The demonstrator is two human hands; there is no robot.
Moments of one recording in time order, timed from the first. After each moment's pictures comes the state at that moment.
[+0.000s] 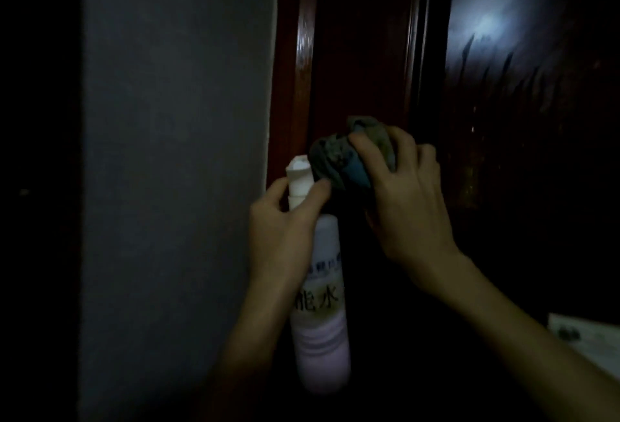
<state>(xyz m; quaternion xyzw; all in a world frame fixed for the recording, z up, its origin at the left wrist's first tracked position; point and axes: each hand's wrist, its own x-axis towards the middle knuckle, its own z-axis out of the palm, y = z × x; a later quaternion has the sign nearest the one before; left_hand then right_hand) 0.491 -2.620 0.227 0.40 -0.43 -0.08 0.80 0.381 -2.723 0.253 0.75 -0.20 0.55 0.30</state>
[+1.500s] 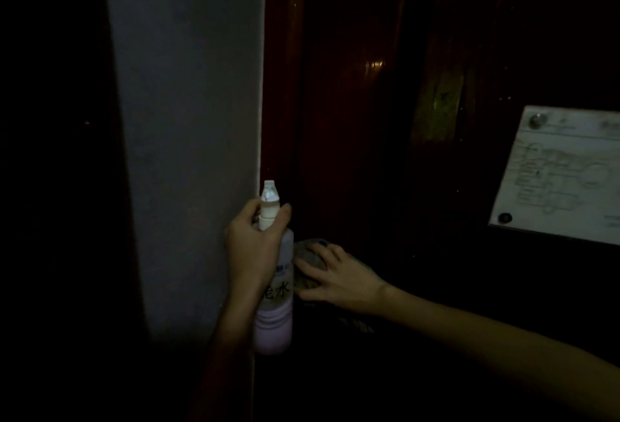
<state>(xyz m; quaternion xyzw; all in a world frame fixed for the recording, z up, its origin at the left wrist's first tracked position) 0.513 -2.602 -0.042 0.52 -0.38 -0.03 0.76 0.385 -2.756 -0.107 0.89 0.02 0.13 0.44</state>
